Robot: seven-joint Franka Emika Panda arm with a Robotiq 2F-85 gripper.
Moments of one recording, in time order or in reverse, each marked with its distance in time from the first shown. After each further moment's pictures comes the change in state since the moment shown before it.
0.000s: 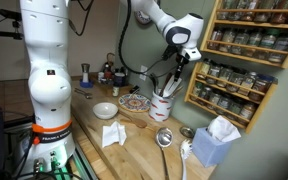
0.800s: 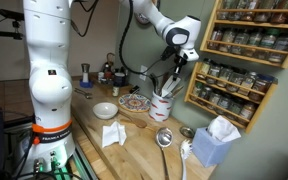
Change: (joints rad) arm 0.027 0.026 0.003 0.022 -0.063 -0.029 0.062
